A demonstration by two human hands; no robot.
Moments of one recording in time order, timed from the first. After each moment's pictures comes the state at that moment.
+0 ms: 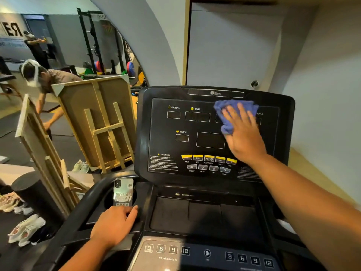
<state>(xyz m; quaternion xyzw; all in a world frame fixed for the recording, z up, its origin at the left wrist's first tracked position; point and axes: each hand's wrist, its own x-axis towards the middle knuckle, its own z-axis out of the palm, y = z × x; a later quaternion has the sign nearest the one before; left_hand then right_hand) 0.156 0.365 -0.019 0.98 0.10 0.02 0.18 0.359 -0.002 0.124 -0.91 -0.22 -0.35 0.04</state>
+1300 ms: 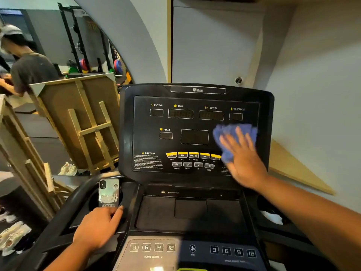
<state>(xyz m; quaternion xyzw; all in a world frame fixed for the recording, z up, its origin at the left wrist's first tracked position) 0.158 0.367 -0.025 0.98 0.10 0.03 0.19 0.318 -0.067 0.061 -0.91 -0.28 -0.31 0.02</state>
